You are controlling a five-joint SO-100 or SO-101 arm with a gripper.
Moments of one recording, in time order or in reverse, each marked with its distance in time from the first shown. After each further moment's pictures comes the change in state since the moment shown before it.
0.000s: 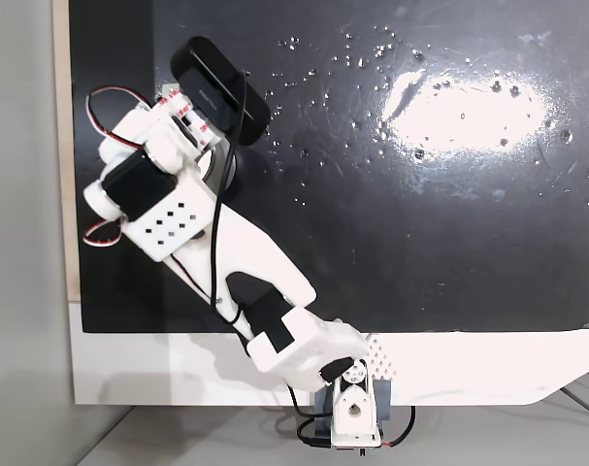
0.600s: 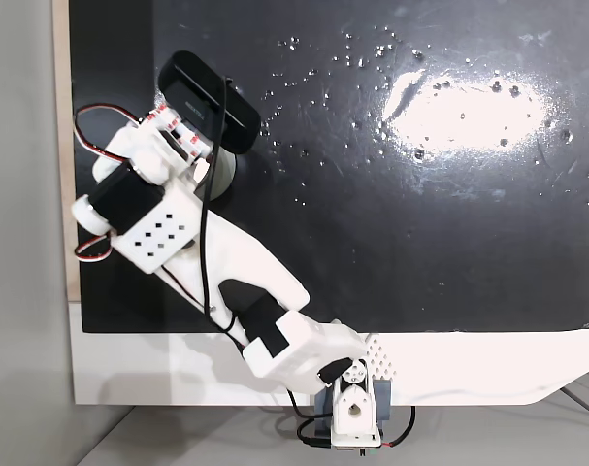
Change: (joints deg) arm -3.0 0.0 -1.1 4.7 -3.4
